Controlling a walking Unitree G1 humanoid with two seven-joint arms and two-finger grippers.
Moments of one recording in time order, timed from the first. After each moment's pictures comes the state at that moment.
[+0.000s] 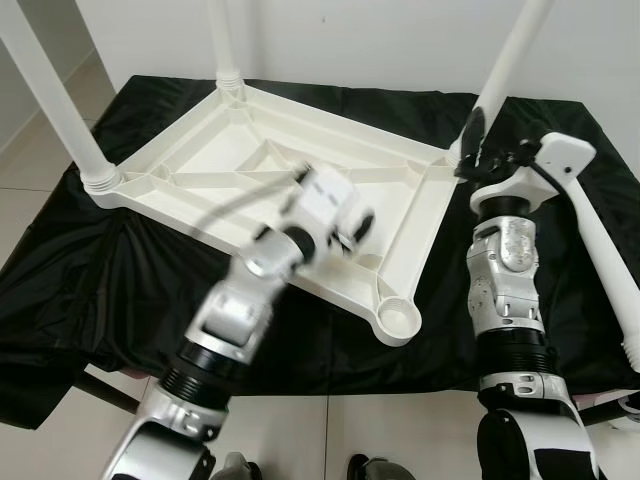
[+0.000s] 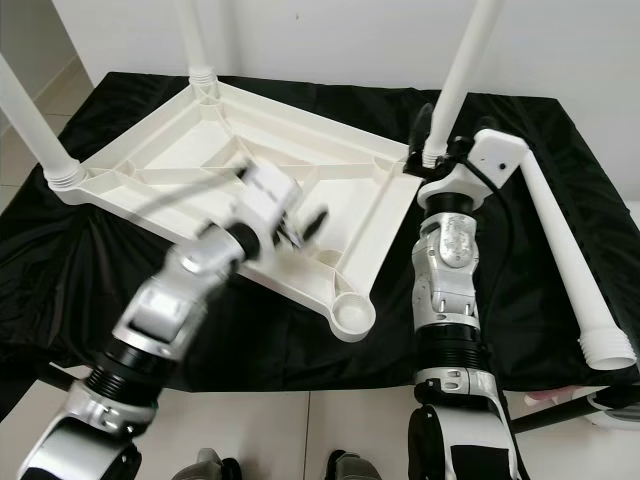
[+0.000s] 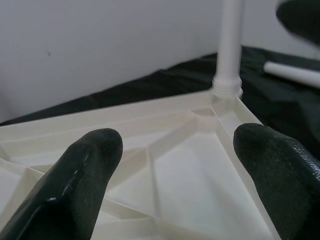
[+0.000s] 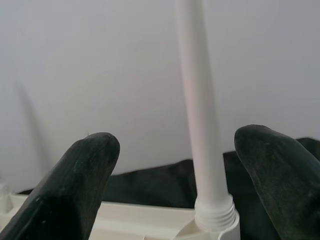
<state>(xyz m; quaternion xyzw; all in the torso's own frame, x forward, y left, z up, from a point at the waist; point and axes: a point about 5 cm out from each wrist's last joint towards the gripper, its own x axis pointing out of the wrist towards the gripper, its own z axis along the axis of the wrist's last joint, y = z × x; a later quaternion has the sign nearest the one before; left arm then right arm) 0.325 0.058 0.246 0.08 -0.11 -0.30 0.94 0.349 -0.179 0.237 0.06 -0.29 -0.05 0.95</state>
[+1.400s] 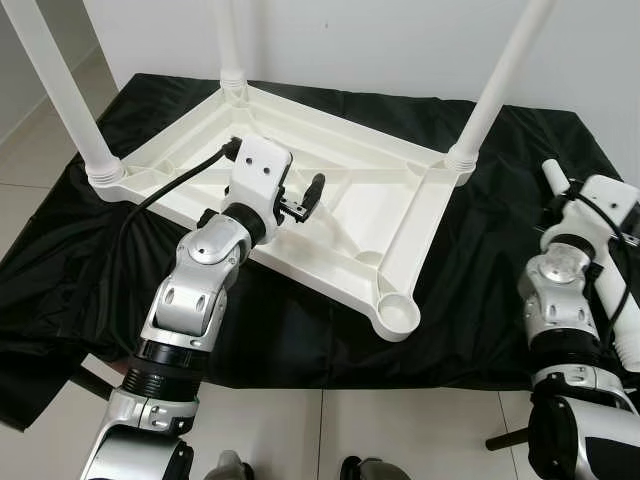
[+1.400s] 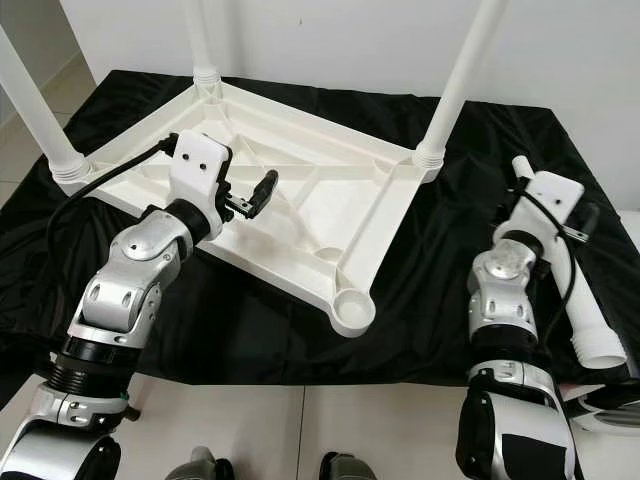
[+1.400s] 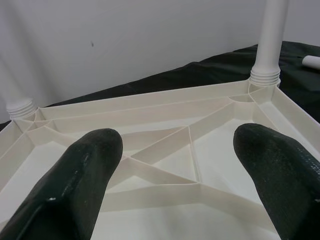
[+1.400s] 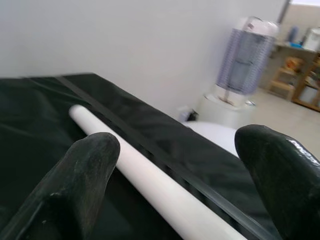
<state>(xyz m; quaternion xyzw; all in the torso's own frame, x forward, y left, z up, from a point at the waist) 0.330 0.090 0.233 0.10 -0.10 -0.26 0.96 0.338 -0.300 0.188 -0.06 -0.09 -0.44 0.89</state>
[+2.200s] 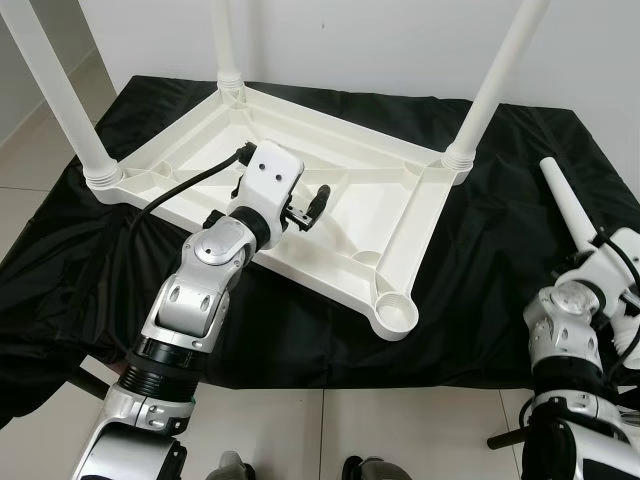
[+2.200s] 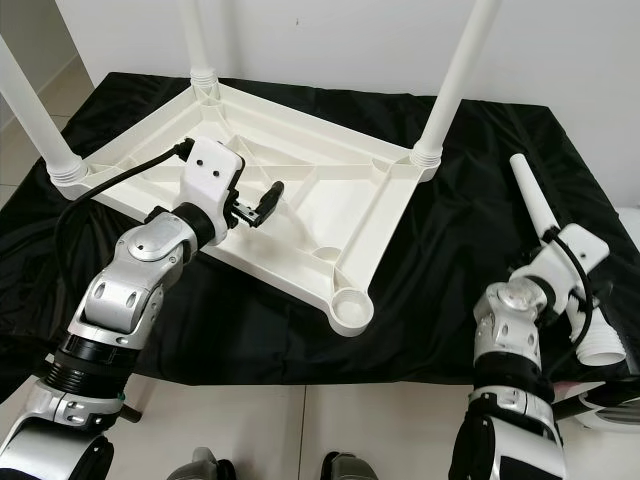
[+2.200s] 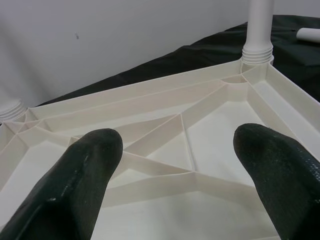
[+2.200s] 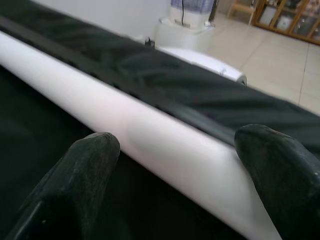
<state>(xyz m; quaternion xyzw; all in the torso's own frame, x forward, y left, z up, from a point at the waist) 0.329 0.087 0.230 0.14 -0.08 -0.27 0.95 0.310 -0.313 0.142 0.03 0.01 -0.52 0.86</state>
